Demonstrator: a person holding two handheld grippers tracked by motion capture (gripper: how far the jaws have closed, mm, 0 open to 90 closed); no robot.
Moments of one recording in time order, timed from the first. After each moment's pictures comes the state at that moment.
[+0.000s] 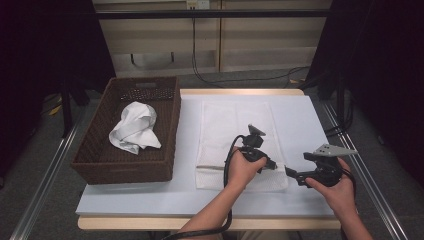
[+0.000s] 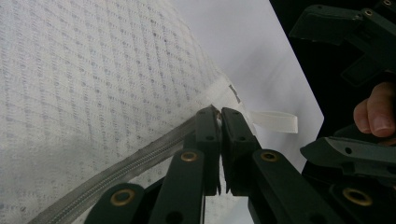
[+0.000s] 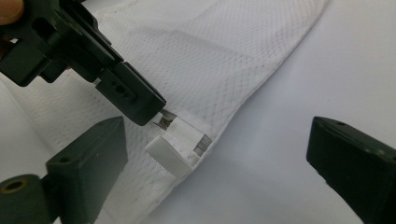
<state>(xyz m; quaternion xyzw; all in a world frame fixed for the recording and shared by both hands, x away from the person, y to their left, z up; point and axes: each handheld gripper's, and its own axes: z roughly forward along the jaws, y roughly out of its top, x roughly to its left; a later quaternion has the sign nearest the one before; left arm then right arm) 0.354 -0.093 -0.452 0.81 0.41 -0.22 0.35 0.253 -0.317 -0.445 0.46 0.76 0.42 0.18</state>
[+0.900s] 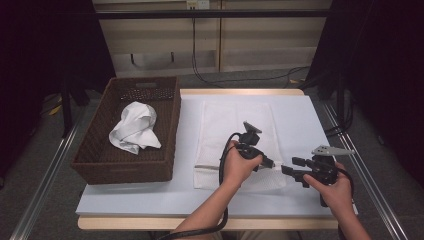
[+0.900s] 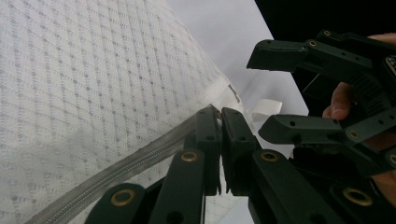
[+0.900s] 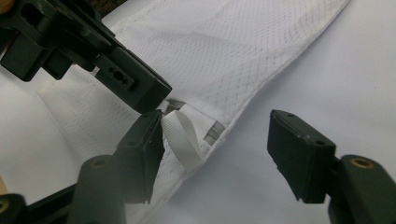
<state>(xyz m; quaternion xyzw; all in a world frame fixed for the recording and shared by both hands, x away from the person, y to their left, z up) 0.353 -0.083 -0.441 0.80 0.42 -0.23 0.37 0.255 -0.312 -0.451 0.49 0.74 0.45 0.13</state>
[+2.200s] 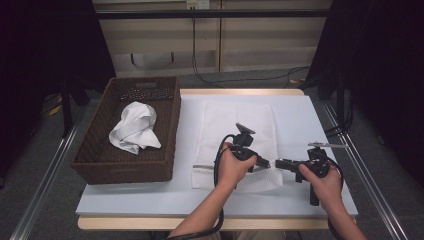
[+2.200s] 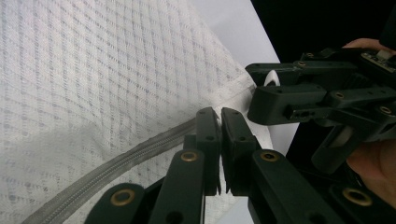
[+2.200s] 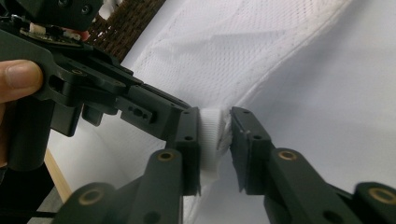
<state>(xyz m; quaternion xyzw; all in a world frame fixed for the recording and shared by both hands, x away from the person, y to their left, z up) 0.352 -0.067 -0.447 0.79 0.42 -0.24 0.38 0.271 -0.300 -0.452 0.55 0.68 0.49 0.00</state>
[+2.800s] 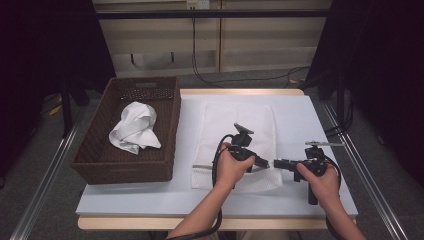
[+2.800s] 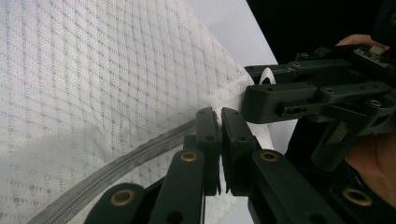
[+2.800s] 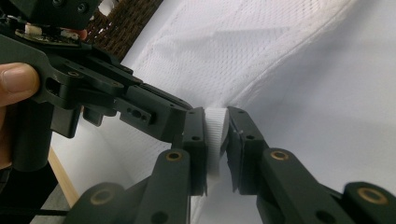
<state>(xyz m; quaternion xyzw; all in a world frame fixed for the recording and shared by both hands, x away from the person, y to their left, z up) 0.352 -0.062 -0.446 0.78 0.42 -0.24 0.39 0.275 -0.295 -0.451 0.56 0.68 0.48 -0.01</state>
